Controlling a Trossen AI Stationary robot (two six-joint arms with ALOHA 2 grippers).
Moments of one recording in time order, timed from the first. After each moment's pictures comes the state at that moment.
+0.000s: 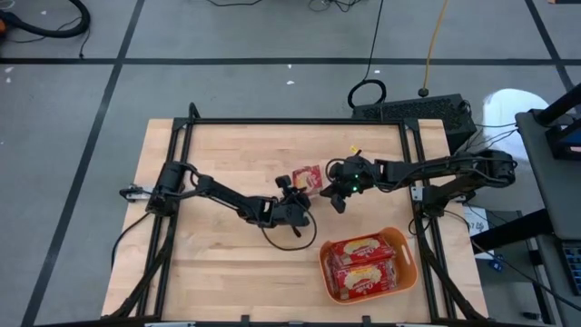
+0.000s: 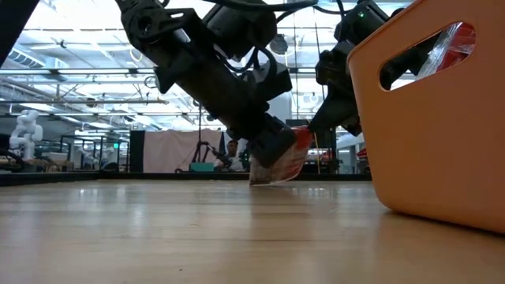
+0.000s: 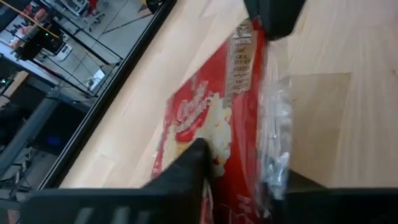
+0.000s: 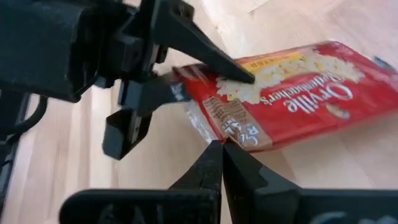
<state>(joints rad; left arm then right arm) -0.16 2.06 1.15 0.23 -0.81 0.08 -0.17 1.35 0.59 0.10 -0.20 0.42</state>
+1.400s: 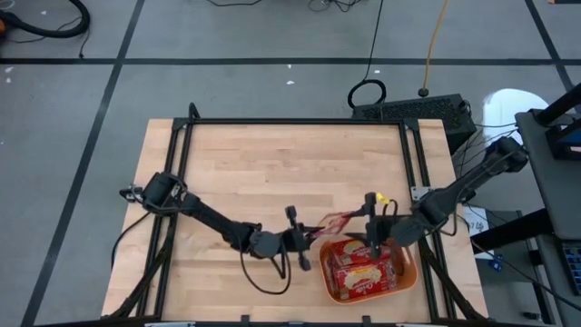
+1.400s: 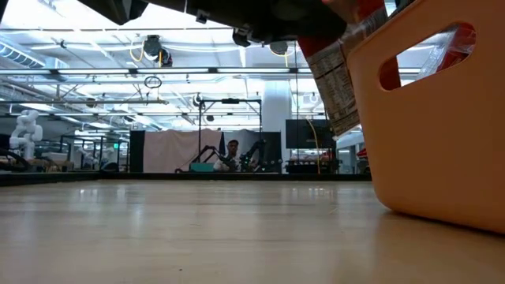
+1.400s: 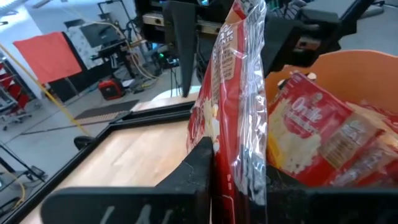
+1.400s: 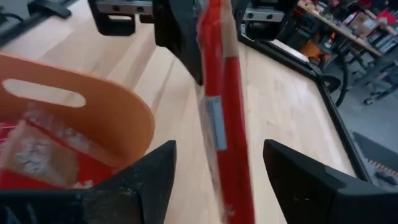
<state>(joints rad) -0.41 2.00 1.15 0.77 -0.68 0.25 0.61 1.01 0.59 -0.14 0.60 -0.08</state>
